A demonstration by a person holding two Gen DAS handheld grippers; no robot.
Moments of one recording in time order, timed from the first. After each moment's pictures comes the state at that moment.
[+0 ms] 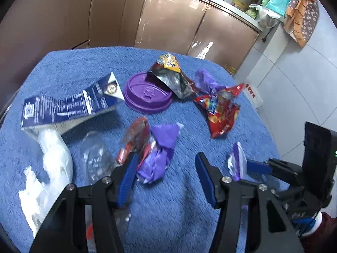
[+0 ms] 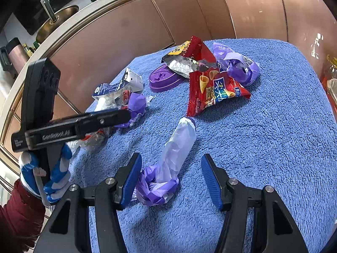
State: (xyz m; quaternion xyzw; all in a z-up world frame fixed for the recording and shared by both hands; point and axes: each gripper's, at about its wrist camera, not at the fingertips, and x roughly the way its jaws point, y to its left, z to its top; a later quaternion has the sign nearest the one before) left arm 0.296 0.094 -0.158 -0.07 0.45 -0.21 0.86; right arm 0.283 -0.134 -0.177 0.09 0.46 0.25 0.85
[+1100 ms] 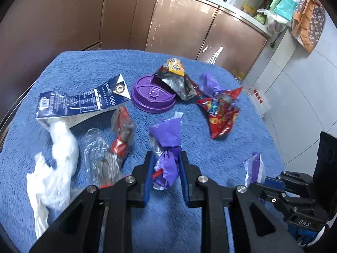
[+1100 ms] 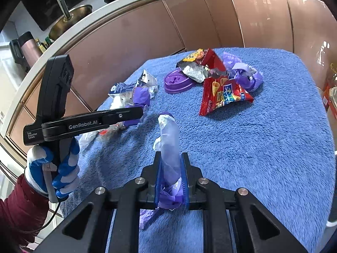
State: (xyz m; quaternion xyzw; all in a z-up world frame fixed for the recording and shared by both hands) left arm 0.282 0.089 -0.145 -0.08 0.45 -0.16 0.88; right arm 0.250 -0.141 -0.152 0.08 0.44 0.27 0.85
